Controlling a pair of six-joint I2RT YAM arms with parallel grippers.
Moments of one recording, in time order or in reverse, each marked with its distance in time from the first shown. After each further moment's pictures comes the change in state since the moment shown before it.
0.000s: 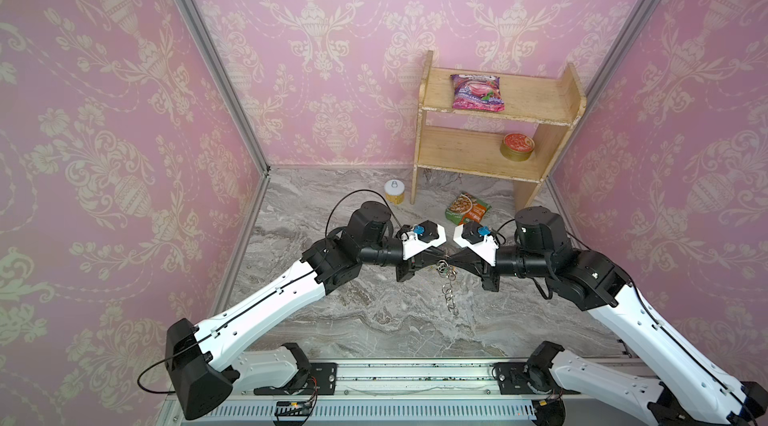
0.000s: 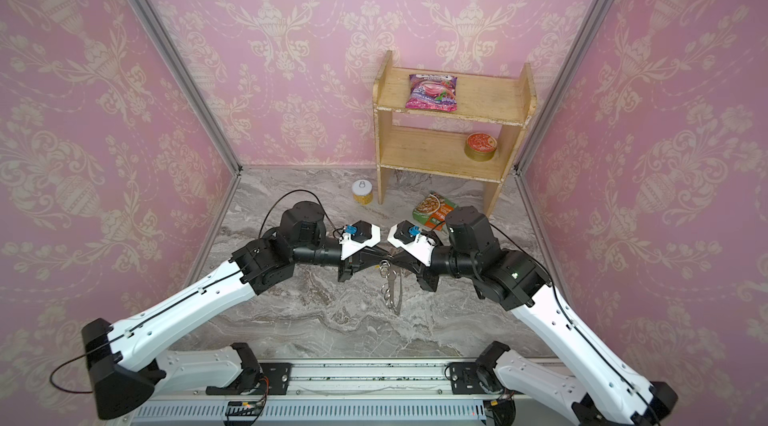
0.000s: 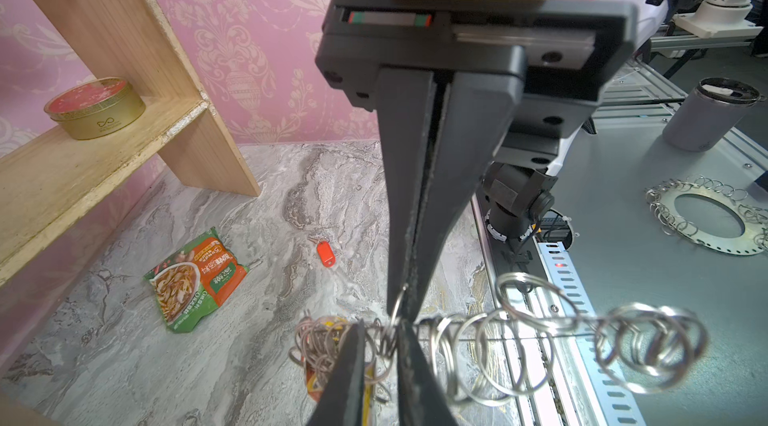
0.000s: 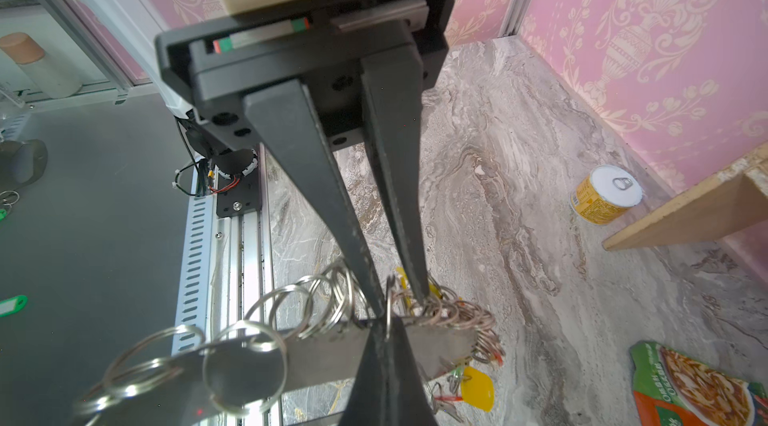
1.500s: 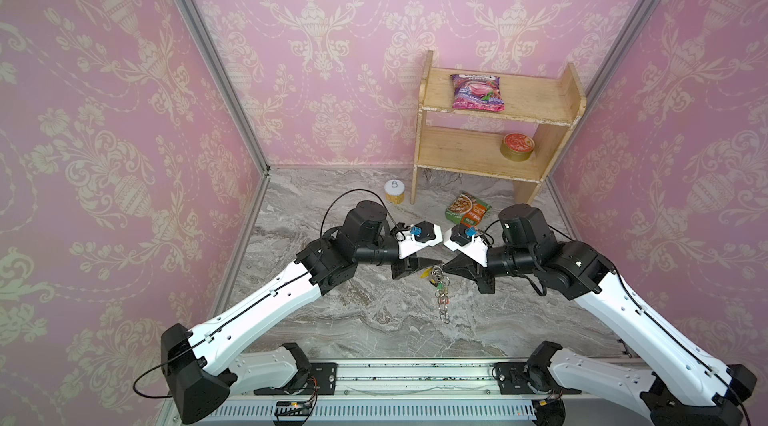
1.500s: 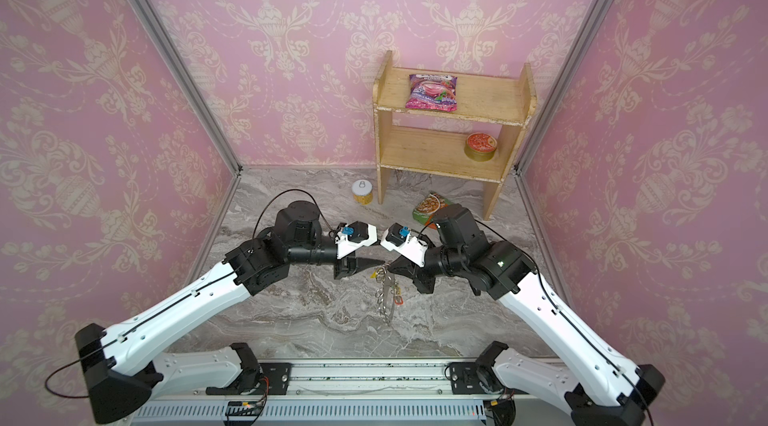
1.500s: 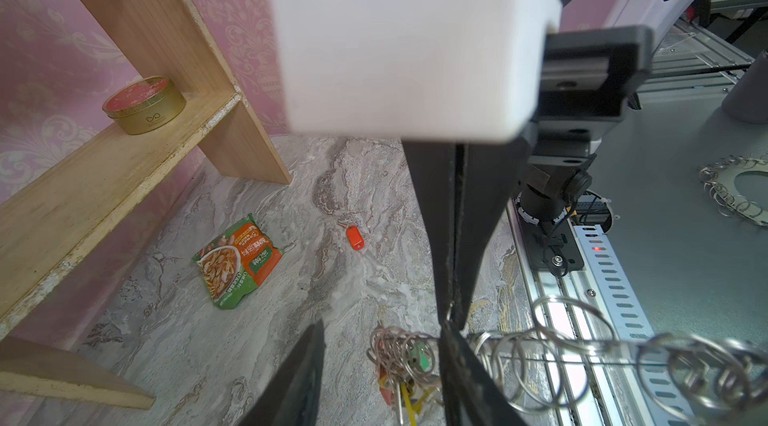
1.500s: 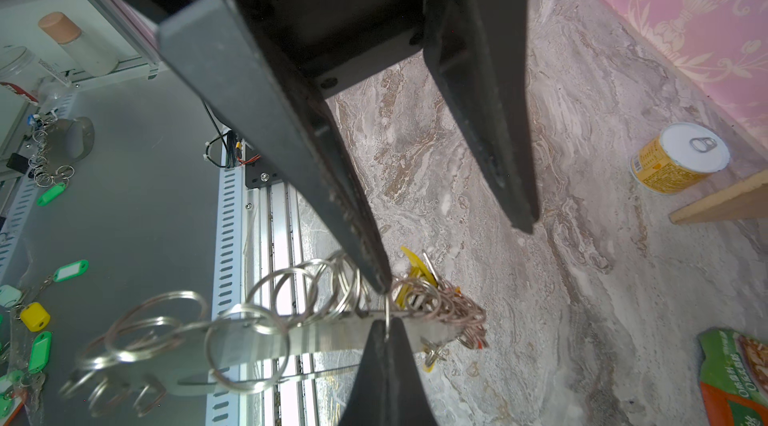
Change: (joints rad) left arm 0.016 -0.027 0.004 -0.043 -0.078 0.074; right arm 0.001 0.087 0.037 -0.103 -0.051 -0.018
